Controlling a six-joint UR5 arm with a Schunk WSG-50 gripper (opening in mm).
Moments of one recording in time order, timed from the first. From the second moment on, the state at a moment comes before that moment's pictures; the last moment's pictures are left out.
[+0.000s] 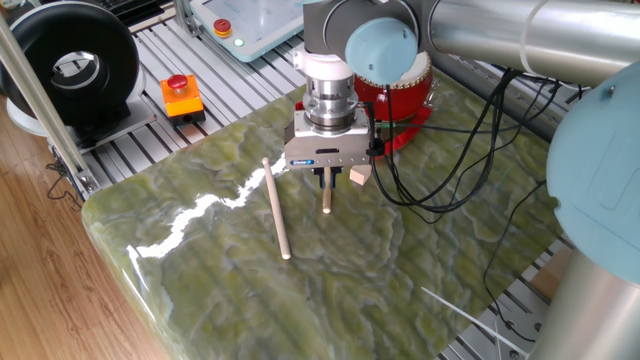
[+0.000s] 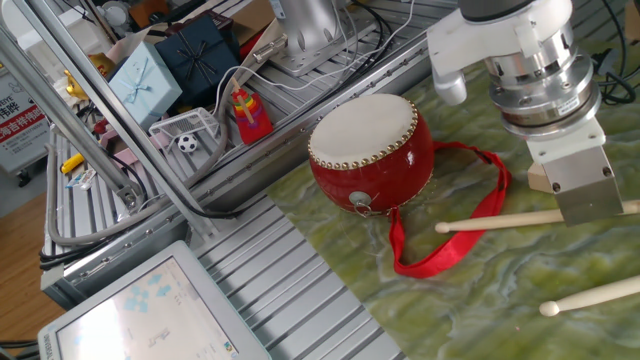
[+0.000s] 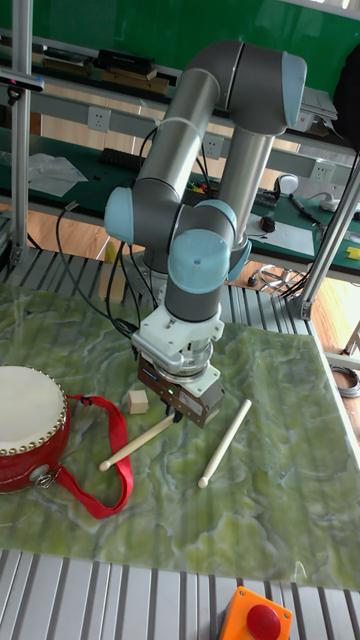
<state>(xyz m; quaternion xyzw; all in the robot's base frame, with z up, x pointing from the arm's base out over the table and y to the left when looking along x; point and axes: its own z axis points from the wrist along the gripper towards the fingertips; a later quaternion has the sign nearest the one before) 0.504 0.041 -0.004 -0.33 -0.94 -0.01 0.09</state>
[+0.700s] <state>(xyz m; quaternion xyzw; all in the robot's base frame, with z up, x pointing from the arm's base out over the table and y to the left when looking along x) 0.505 0.043 -0.007 -0.33 -0.94 -0.02 0.09</state>
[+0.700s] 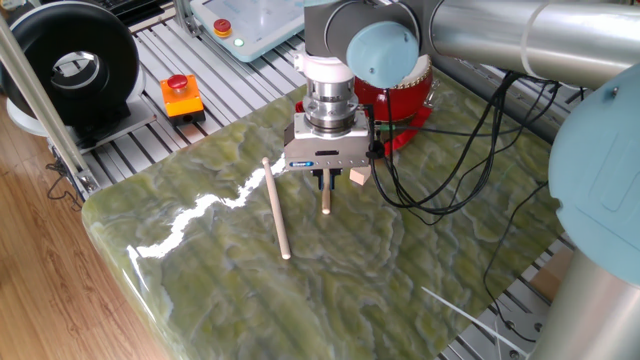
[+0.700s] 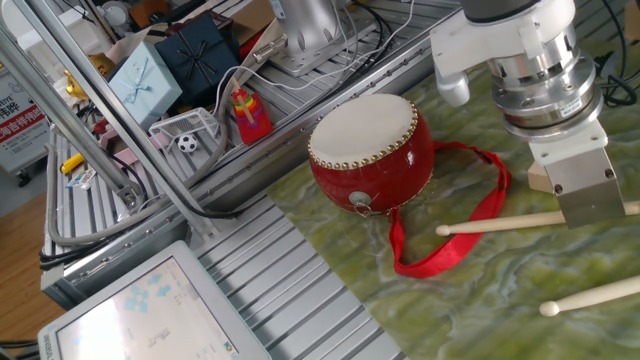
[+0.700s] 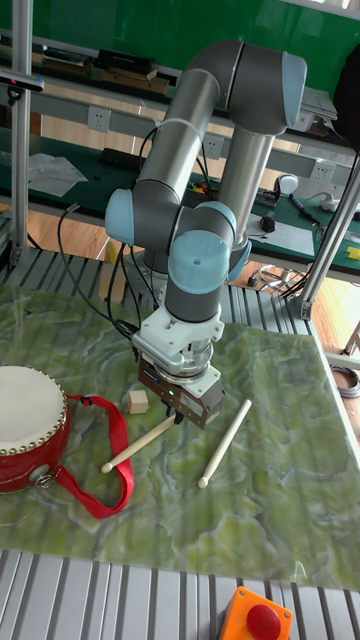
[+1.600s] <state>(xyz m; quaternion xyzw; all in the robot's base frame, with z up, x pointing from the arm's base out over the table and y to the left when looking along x) 0.513 0.051 -0.006 -0.33 -0.94 -0.03 0.08</state>
